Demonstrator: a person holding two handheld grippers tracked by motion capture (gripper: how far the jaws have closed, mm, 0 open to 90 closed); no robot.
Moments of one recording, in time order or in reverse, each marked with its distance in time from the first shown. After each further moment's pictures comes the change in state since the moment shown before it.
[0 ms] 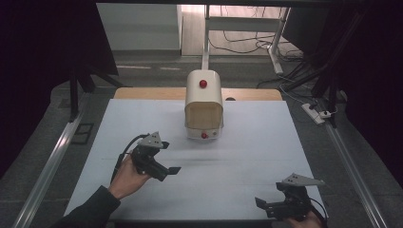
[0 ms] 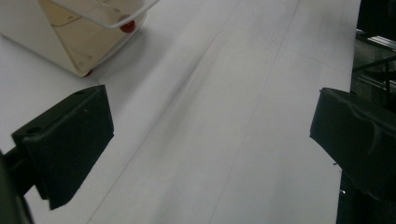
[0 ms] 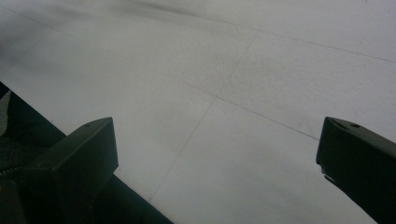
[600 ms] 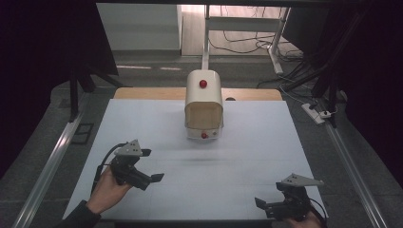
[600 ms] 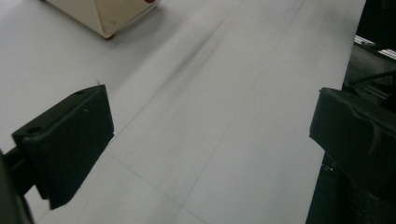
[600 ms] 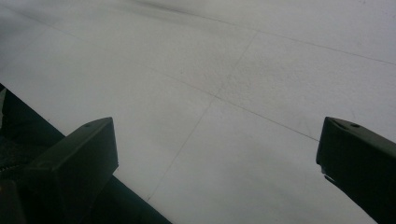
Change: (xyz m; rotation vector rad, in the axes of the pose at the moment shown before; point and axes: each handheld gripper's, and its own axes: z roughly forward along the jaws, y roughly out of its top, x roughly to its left) left arm -0.010 -0.035 -0.041 -0.015 0.058 -0.070; right arm 0.002 0.000 0.000 0.002 -0.013 -0.011
